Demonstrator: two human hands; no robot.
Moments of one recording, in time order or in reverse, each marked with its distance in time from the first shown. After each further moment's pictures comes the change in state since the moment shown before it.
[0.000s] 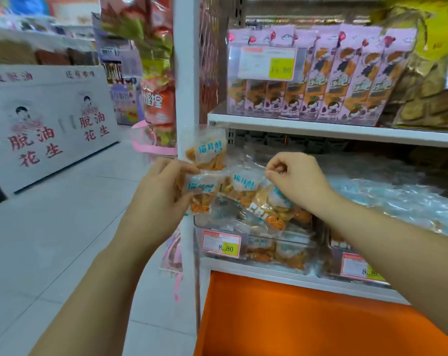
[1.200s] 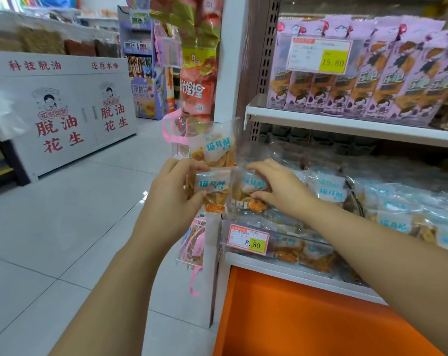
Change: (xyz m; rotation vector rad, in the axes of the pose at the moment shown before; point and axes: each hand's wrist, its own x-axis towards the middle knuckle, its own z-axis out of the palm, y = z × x) left_hand -0.015 -0.026 -0.012 -0.178 0.035 -0.136; right_hand 0.011 -0.026 0.063 -0.060 -0.249 -0.316
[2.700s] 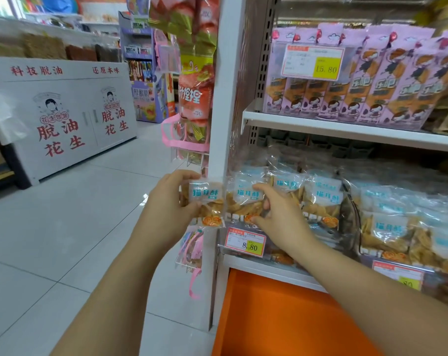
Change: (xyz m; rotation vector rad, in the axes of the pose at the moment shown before) left_hand -0.003 -0.005 0.001 -0.093 -0.074 -0.224; right_hand -0.044 -0.016 0.031 0.155 0.125 0.263
